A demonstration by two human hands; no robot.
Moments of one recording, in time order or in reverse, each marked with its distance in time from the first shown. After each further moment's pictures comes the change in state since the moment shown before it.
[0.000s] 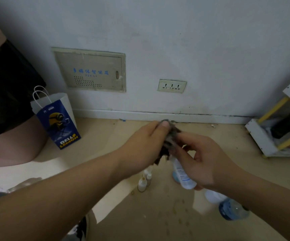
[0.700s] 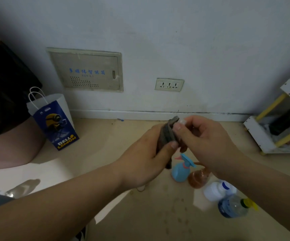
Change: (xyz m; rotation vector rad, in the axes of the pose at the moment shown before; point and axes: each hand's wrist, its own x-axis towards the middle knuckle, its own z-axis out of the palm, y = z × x) left_hand -0.004 -0.018 0.013 0.151 -0.050 0.222; right_hand 0.014 -0.004 -0.015 0.295 0.208 0.290
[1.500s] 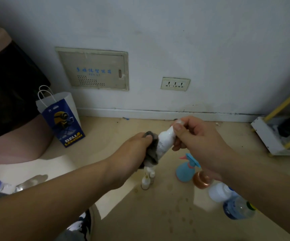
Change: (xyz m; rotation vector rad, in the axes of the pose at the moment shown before) left_hand -0.006 -0.019 -0.015 -0.383 0.102 -0.491; right_hand 0.009 0.007 0.022 0.150 -0.052 0.123
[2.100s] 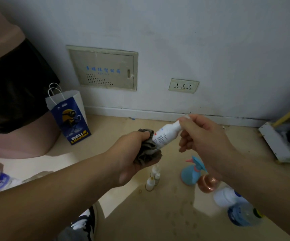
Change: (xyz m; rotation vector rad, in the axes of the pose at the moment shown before) left_hand -0.001 0.013 -0.023 -0.608 0.132 -0.274; right_hand 0.015 -0.007 0.017 0.164 0.043 0.035
